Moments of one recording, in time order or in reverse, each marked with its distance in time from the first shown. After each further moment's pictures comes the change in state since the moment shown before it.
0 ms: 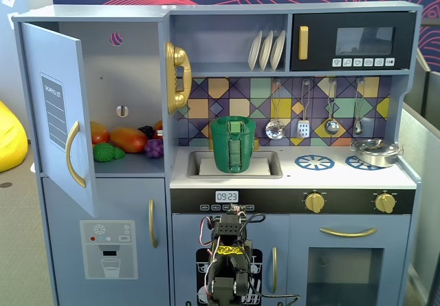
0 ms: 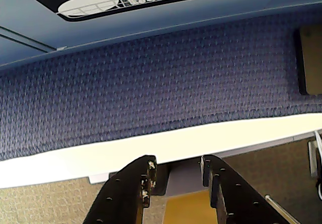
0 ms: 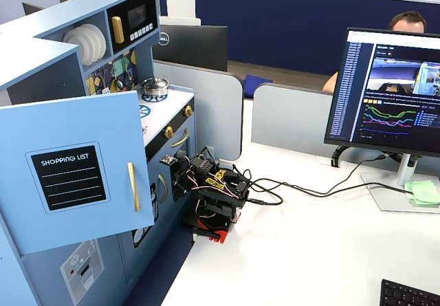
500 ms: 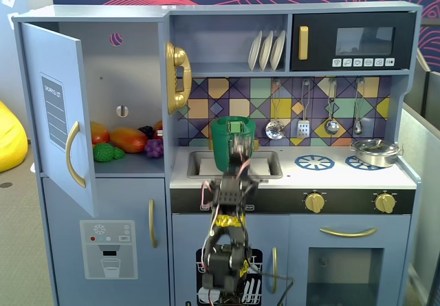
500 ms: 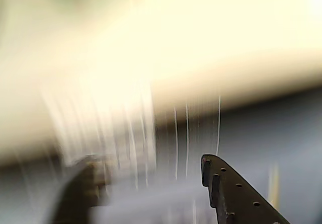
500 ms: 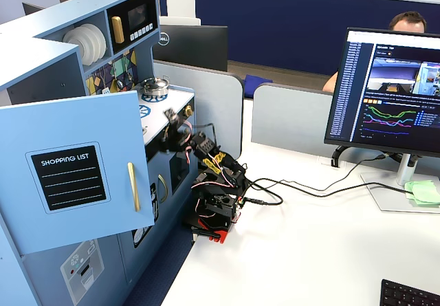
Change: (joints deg) arm 5.1 -20.9 -40.4 -34.5 0.2
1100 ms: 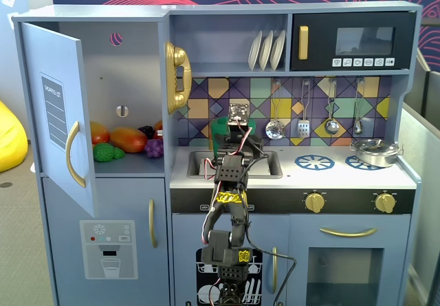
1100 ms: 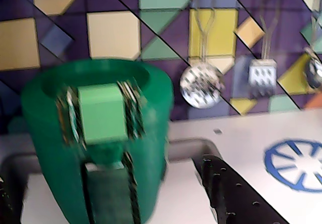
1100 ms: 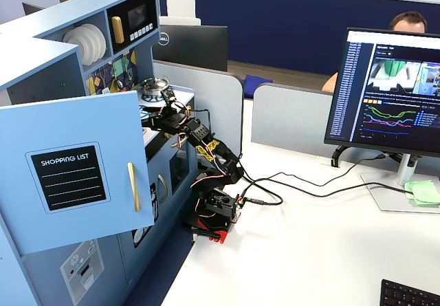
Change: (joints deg) arm 0.5 -17.3 -19.0 -14.0 -6.2
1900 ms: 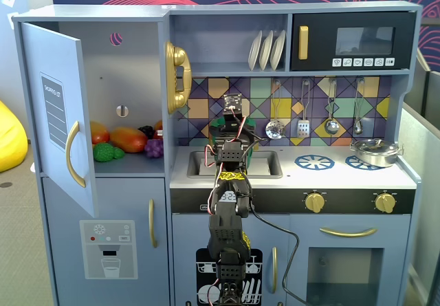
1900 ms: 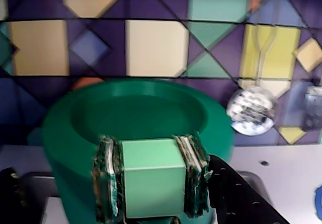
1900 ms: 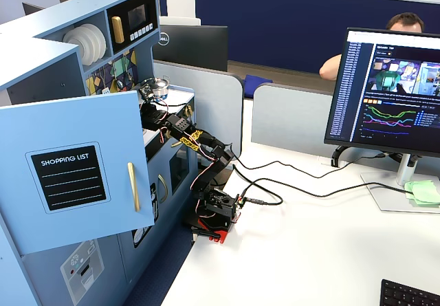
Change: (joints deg) arm -5.9 -18.7 -10.9 -9.4 -2.4
